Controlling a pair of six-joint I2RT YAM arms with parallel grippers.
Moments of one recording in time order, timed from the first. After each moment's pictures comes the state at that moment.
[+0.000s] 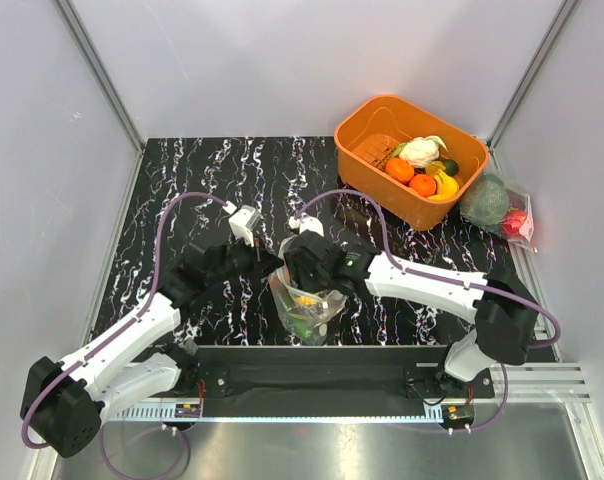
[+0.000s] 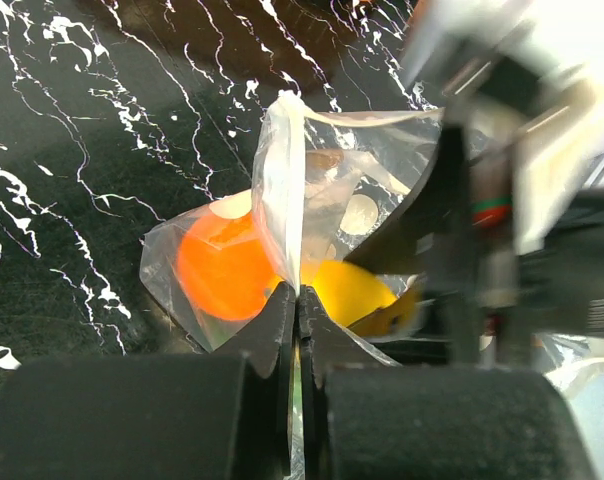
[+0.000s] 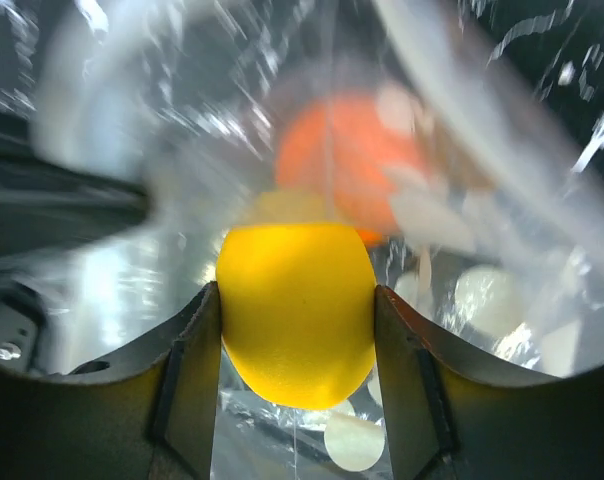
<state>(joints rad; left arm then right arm) -0.58 0.93 0.61 -0.08 0.31 -0.39 1.05 1.57 1.16 -0.50 0.21 0.59</state>
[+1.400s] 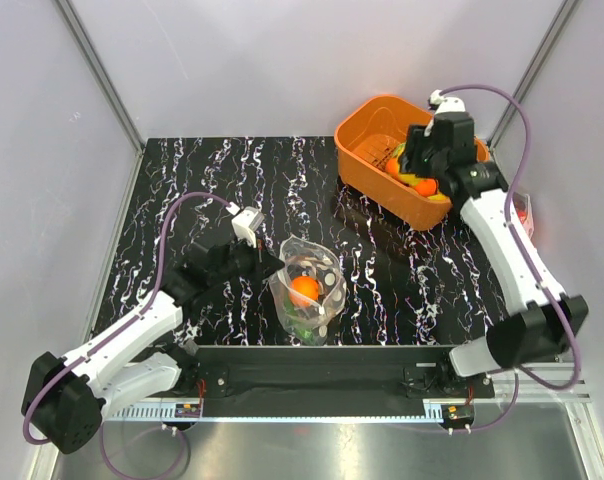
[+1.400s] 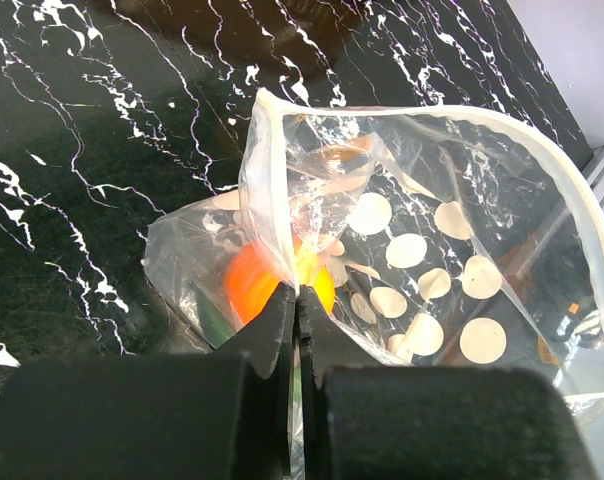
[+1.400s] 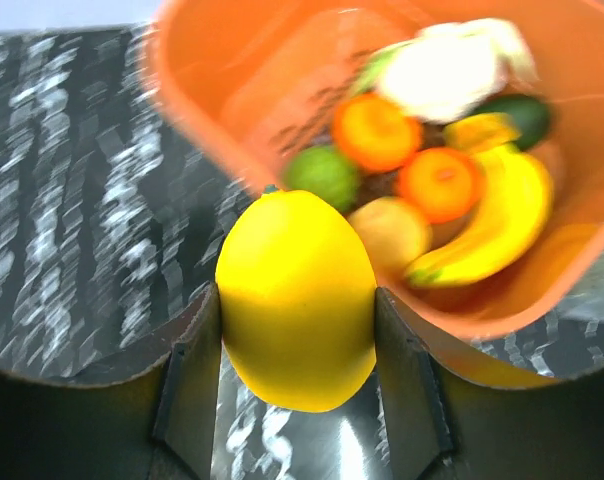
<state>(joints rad) -0.59 0.96 0.61 -0.08 0.31 -0.39 0.30 1.41 1.53 -0.61 0.17 0.22</state>
